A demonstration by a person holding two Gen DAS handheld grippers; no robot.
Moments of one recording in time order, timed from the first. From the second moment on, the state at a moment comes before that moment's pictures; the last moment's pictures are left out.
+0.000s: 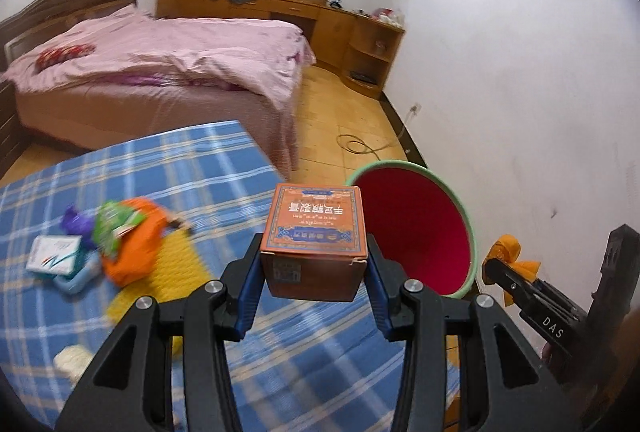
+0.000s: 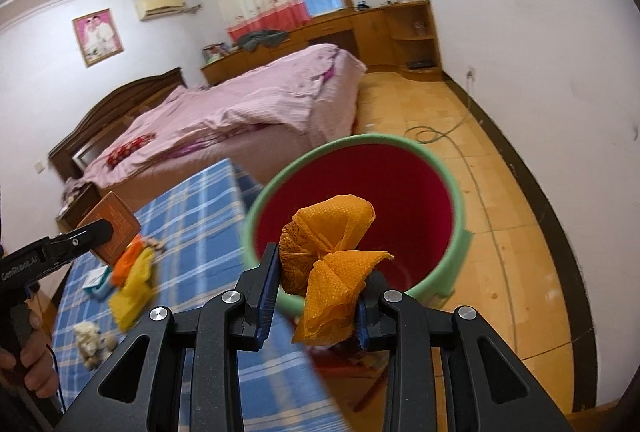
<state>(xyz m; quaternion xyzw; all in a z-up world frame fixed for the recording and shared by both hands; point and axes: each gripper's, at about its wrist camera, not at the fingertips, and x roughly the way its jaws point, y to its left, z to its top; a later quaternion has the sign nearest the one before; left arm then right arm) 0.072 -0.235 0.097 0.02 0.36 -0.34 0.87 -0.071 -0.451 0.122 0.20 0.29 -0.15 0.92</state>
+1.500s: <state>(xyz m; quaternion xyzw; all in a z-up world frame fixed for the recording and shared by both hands) 0.079 -0.331 0.056 0.09 0.38 -0.37 0.84 -0.048 -0.500 0.073 0.27 0.31 -0.16 0.90</state>
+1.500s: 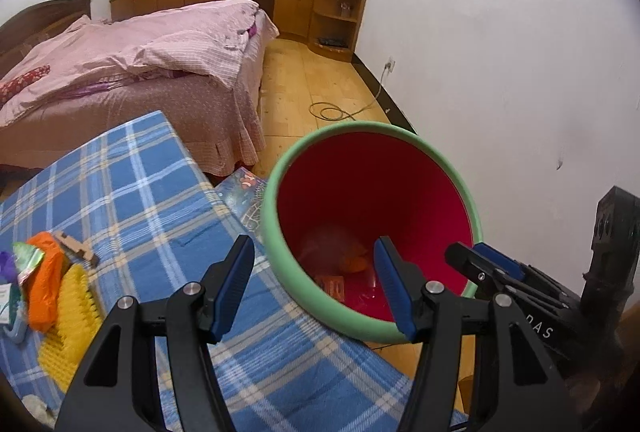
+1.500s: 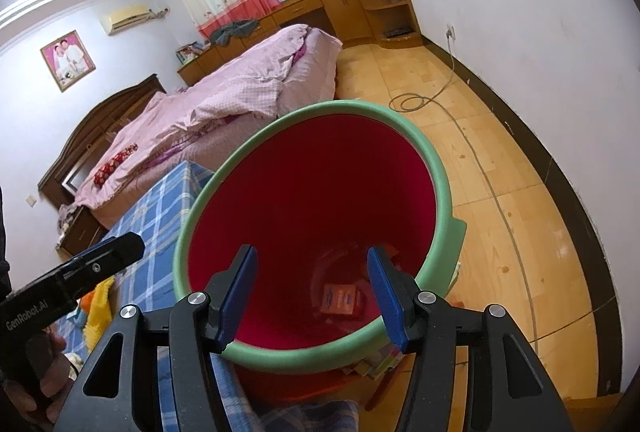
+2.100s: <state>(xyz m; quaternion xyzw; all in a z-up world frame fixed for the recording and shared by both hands) 0.063 -0.244 0.078 0.06 0.39 -0.30 0.87 -0.055 -0.451 0.093 0.27 0.30 -0.10 0.91</state>
